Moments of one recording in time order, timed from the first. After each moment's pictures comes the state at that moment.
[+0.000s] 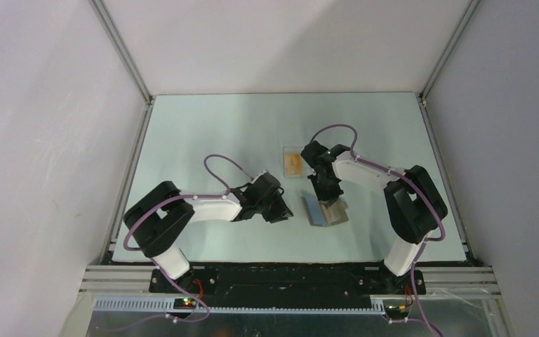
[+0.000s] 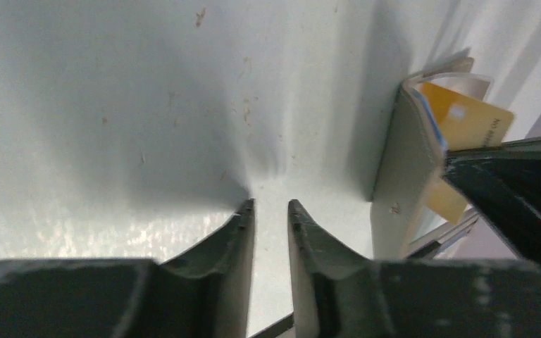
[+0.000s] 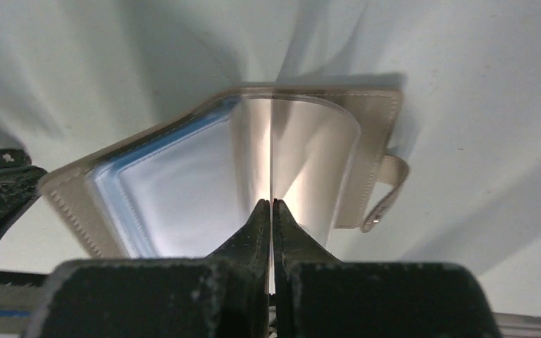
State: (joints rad) left arm -0.87 1.66 0.74 0.01 0.06 -1.24; right arm 0.64 1.76 1.20 -0.91 0.10 0.32
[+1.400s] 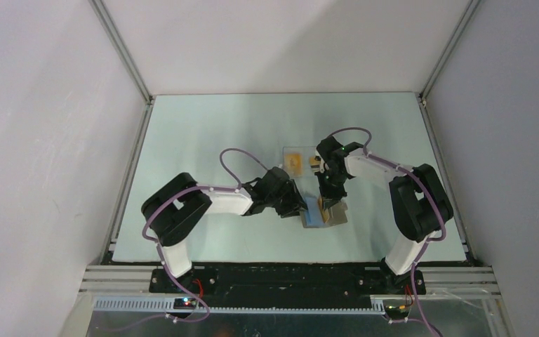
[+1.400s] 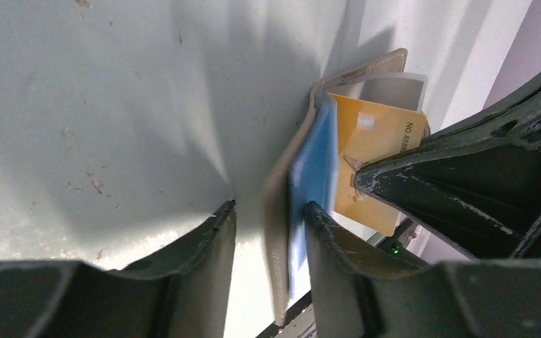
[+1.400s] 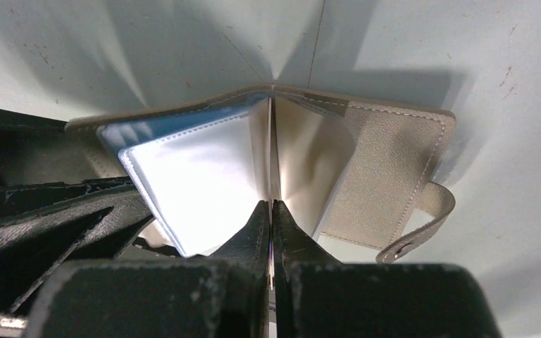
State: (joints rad) left arm -0.87 1.79 0.86 0.14 0.18 -1.14; right arm 0.51 1.74 1.14 -0.84 -0.20 0.34
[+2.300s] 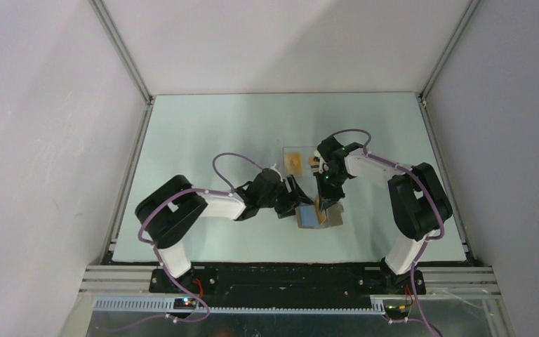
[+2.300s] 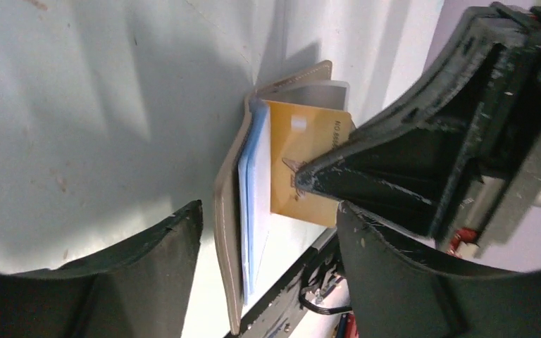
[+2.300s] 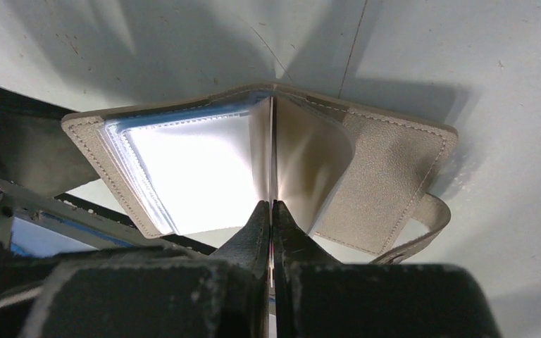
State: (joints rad) left arm -0.84 1.72 0.73 0.38 0.24 -1.23; right arm 0.50 1.75 1.14 -0.82 -0.29 0.34
